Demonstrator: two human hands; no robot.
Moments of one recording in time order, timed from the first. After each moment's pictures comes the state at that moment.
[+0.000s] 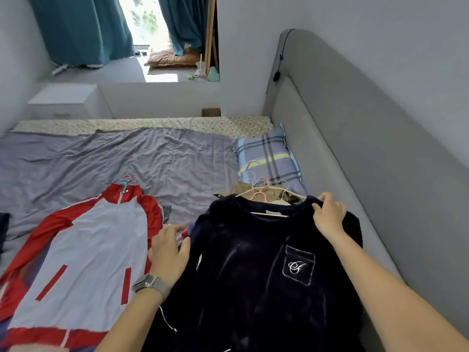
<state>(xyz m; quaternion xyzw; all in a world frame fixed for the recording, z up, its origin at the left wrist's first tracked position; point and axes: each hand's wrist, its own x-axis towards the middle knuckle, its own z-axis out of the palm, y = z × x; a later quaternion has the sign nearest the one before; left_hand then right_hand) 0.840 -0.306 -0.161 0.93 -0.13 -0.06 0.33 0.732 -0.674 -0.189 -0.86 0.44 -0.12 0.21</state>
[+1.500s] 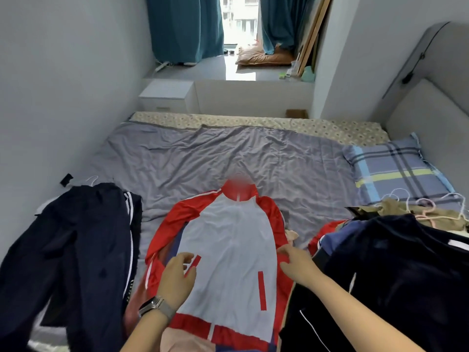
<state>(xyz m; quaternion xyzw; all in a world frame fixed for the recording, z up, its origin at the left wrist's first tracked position) 1.045 0.125 -0.224 0.92 -0.04 -0.14 0.36 0.986 -0.174 -0.263 -0.89 0.20 0.20 0.35</state>
